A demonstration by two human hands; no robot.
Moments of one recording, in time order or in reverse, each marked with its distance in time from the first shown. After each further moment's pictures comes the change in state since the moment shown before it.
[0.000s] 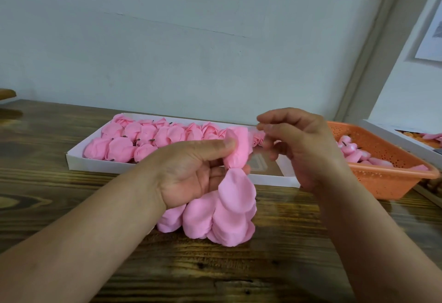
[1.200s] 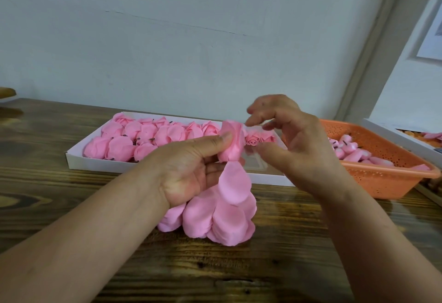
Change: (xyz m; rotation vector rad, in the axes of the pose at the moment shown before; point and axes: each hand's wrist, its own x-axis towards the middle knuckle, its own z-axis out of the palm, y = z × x) left_hand 0.004 -0.001 0.001 -0.043 0.088 0.020; right_hand -0.011 -0.011 0.007 -0.512 -0.206 -0.366
